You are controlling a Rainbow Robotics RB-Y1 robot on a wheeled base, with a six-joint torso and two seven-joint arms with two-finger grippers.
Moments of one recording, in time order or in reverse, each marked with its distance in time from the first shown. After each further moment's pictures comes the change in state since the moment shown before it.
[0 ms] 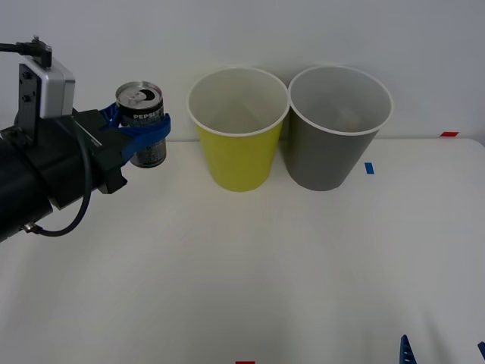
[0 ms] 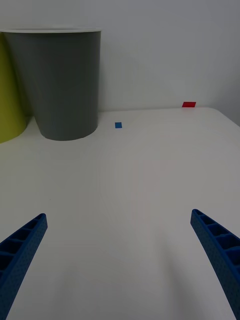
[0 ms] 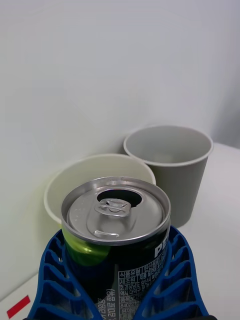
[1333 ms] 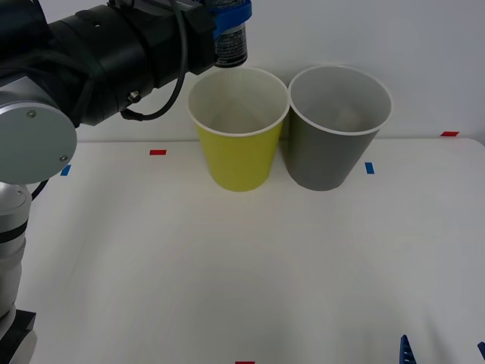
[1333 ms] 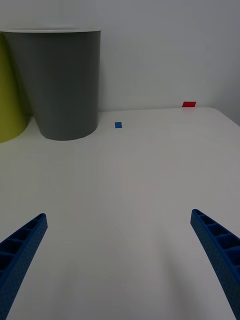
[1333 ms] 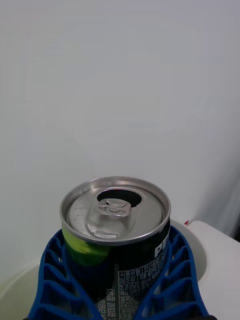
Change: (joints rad) right arm 0.000 0.000 0.000 0.000 0.000 0.000 0.000; left arm -0.555 -0.047 -0.298 0.341 -0.329 -0.113 0.429
